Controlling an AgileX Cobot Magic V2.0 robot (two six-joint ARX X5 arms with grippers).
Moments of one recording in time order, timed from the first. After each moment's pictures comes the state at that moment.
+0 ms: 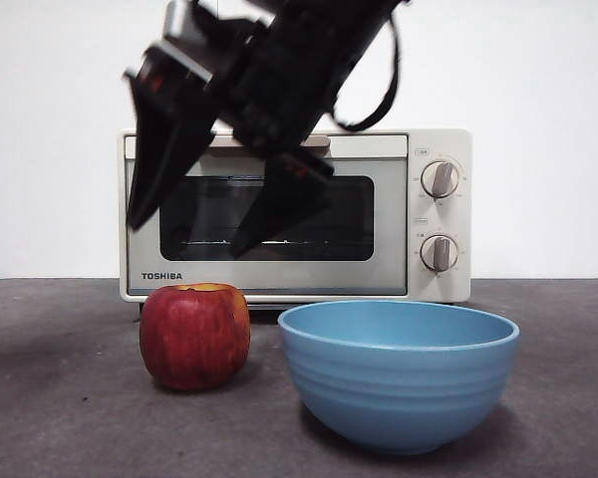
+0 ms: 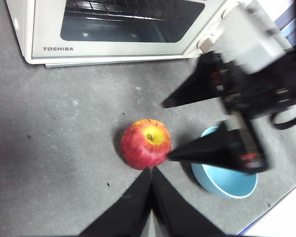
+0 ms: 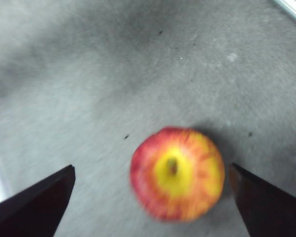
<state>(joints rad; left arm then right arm) -0.11 0.66 0.78 -0.76 0.56 -0.11 0.83 1.78 1.34 -0.51 -0.28 0.05</state>
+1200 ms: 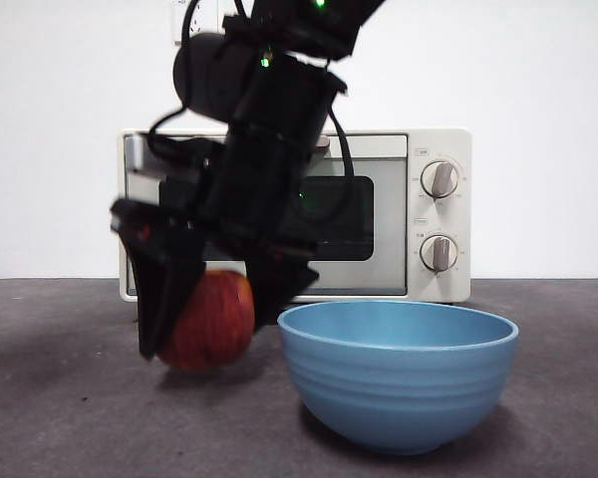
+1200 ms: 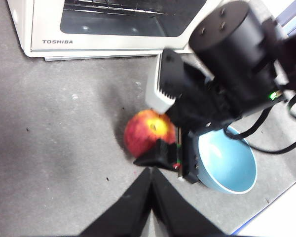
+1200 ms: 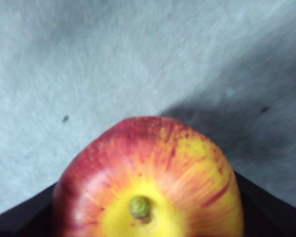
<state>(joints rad) -0.11 0.66 0.78 -0.78 0.56 -0.11 0.86 1.99 1.45 -0.61 -0.17 0.05</state>
